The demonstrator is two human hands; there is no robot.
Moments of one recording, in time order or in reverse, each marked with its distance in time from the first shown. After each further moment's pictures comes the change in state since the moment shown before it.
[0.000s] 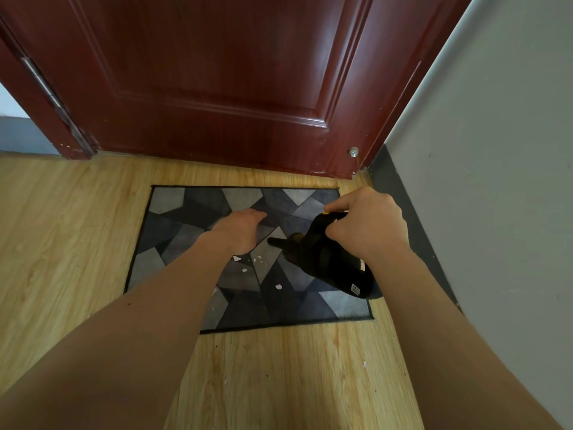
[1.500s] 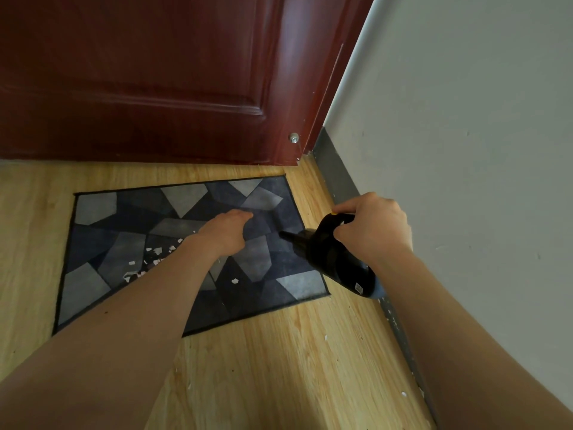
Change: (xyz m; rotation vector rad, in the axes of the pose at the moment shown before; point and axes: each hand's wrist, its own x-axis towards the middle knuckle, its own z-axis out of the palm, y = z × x) left_hand 0.018 0.063 0.024 -0.070 -0.065 0.122; right_hand -0.030 0.062 -0.029 -0.044 0.099 0.270
